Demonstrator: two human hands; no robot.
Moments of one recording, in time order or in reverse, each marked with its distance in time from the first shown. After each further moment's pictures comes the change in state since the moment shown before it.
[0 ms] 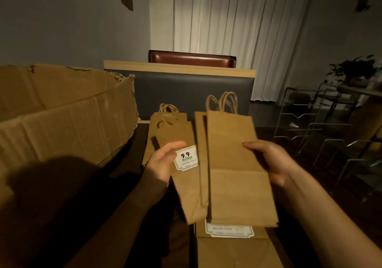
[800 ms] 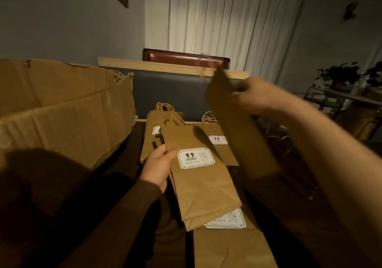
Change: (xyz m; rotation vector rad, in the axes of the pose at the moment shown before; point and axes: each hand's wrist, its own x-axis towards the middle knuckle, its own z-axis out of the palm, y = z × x) left_hand -0.006 0.001 0.004 -0.157 0.012 -0.139; right_hand -0.050 -0.117 0.071 -1.111 0.039 -0.427
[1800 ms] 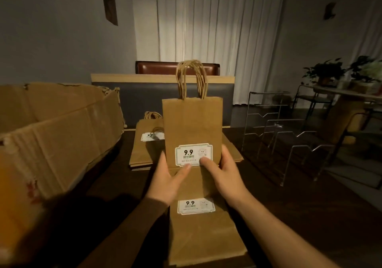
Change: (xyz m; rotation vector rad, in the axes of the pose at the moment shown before) left_hand -0.076 -0.013 0.046 0.357 -0.128 0.313; right_hand -0.086 0.097 0.127 0.905 0.204 -0.135
